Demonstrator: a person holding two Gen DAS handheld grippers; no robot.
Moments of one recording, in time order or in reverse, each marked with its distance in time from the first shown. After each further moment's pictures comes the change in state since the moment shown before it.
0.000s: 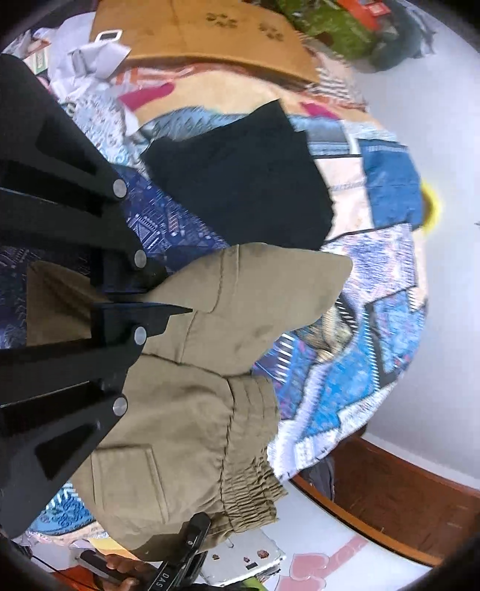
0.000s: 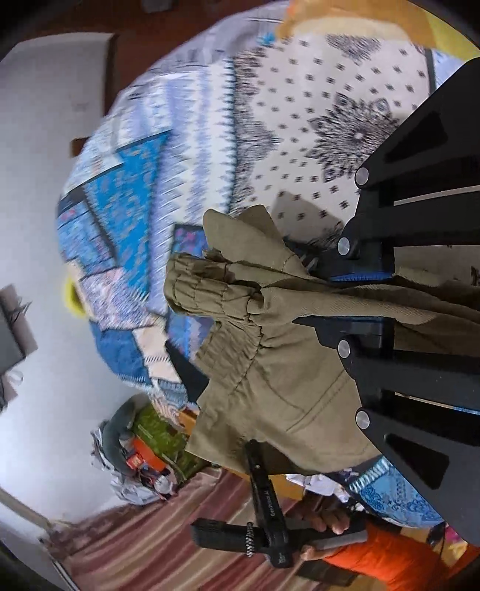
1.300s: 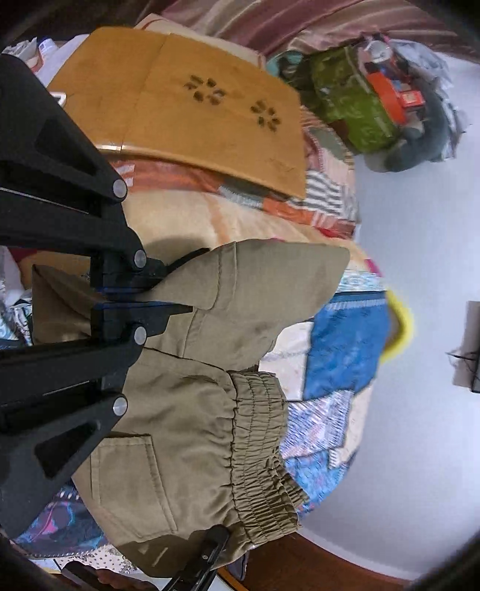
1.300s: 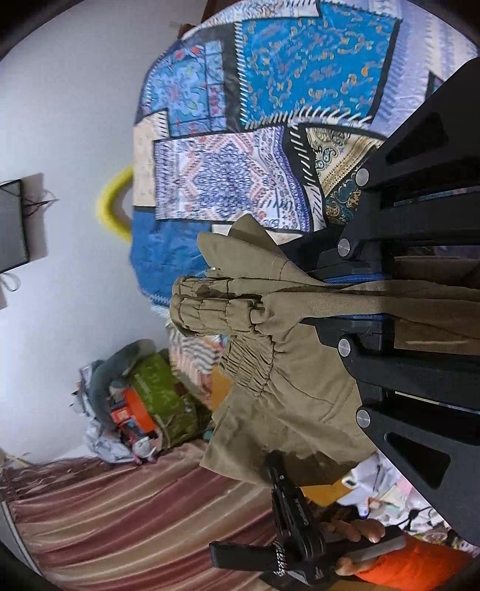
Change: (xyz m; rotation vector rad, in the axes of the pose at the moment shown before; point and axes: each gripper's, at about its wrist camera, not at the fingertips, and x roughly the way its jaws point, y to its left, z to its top) left arm 0.035 0.208 0.082 -0.263 -0.099 0.258; right arm 0.193 0.124 0.174 -0.236 -0.007 0.077
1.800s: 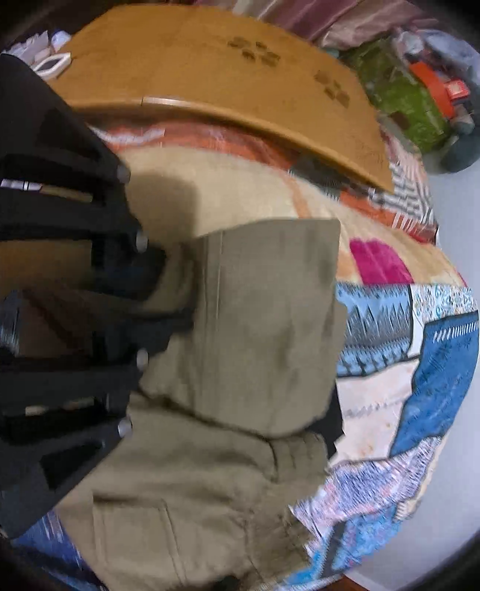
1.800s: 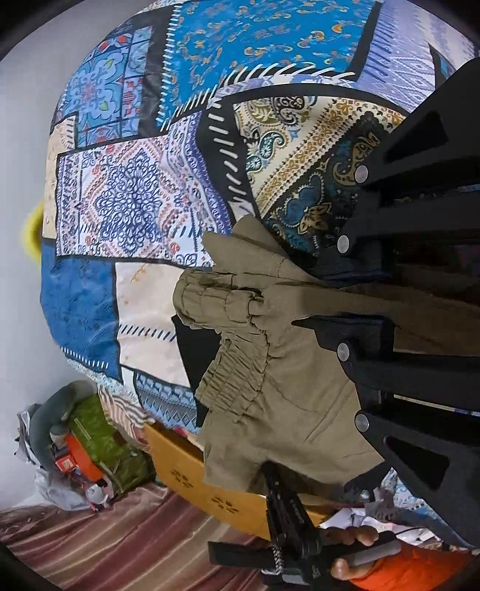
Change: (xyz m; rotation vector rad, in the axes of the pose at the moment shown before) left arm 0.112 0.008 -0.047 0.016 0.181 0.114; right arm 0.062 -0.030 -0.033 0.055 0.235 -0.102
